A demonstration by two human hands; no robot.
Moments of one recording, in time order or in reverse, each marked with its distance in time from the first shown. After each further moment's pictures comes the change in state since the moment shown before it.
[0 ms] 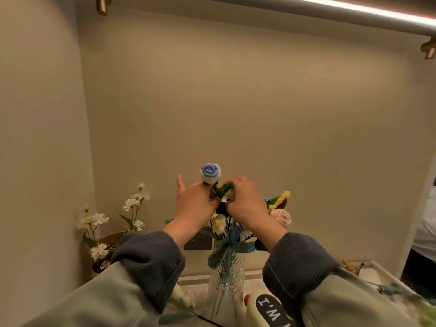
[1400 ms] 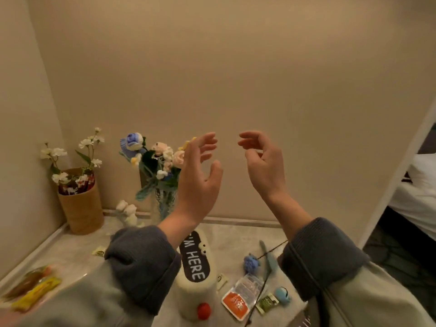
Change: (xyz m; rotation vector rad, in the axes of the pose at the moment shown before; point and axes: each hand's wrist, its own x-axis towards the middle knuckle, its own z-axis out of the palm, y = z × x) left_hand -0.084 0.243 0.036 -0.822 0.473 -0.022; right_hand -0.086 0.173 -0.130 0.751 0.267 -0.150
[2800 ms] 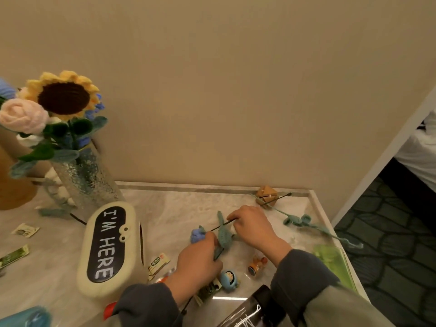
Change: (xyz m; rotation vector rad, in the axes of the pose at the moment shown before) left_hand -0.202 -0.112 0.169 0.771 -1.055 -0.742; right_hand -0.098 0.309 -0.102 -0.730 -0.855 0.315
